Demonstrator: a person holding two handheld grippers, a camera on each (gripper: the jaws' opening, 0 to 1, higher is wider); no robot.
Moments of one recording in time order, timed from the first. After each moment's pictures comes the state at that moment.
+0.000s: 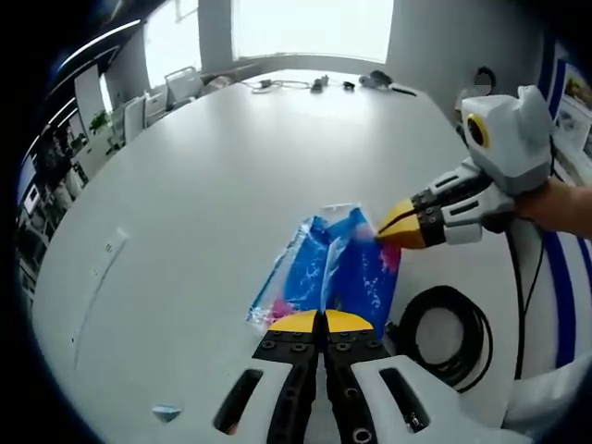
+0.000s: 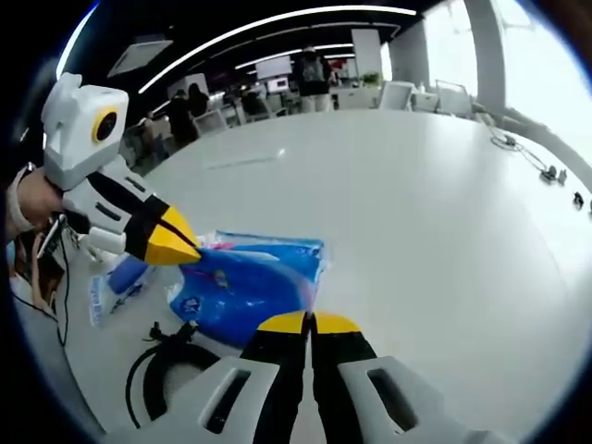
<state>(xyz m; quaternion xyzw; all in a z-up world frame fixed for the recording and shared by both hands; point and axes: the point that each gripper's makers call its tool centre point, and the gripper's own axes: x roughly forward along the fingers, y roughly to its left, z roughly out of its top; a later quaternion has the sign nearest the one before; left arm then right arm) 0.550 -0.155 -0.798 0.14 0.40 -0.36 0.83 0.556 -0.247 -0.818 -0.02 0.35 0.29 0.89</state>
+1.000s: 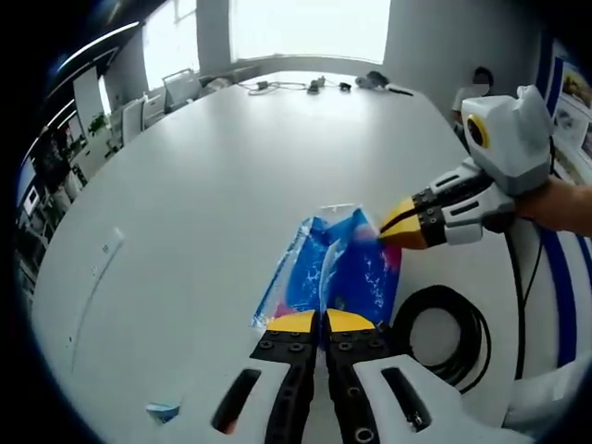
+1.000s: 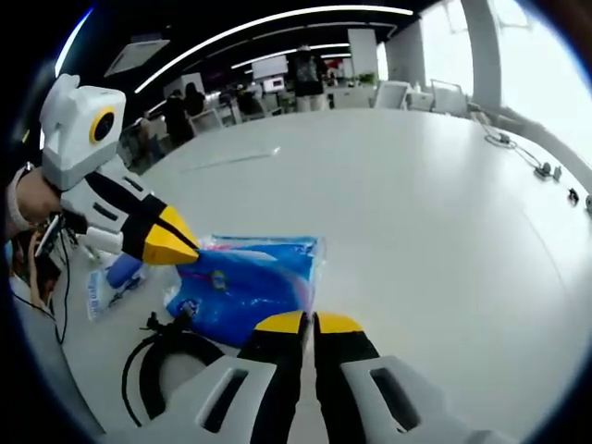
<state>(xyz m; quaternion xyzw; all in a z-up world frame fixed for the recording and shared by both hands) 0.547 -0.159 -0.802 0.14 0.40 -0.36 0.83 0.549 -0.256 -0.822 -0.02 0.35 0.28 0.89</state>
